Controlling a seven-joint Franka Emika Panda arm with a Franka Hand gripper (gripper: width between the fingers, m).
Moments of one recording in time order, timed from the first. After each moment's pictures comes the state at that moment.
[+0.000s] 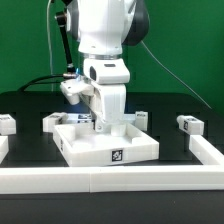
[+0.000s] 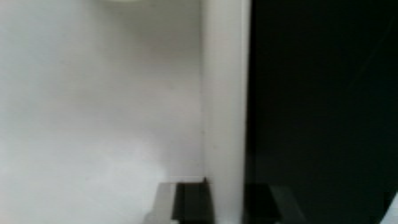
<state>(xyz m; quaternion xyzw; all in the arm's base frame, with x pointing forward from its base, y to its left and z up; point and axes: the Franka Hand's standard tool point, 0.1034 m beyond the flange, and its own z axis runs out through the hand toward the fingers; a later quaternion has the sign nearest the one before) 0.417 -0.030 0.012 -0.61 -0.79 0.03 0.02</state>
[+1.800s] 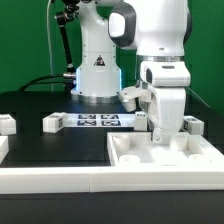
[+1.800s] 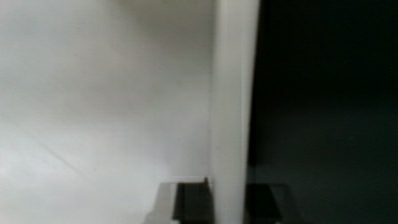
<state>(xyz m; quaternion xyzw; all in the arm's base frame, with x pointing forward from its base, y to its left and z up) 0.494 0.081 0.012 -0.70 -0.72 -0.01 -0.01</state>
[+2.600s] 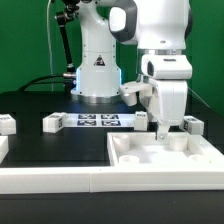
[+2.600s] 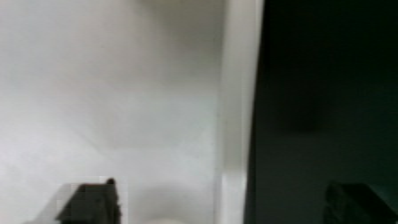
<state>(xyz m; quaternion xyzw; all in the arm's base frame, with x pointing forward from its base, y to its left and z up) 0.493 0.087 0.033 -0.70 -0.71 -0.02 -0.02</state>
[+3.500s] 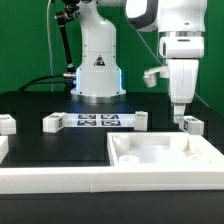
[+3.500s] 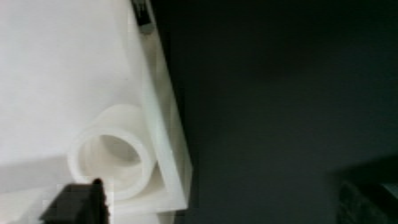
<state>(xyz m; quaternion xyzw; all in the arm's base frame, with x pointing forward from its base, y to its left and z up) 0.473 0.129 0.053 -0.79 -0.61 -0.03 -0.02</state>
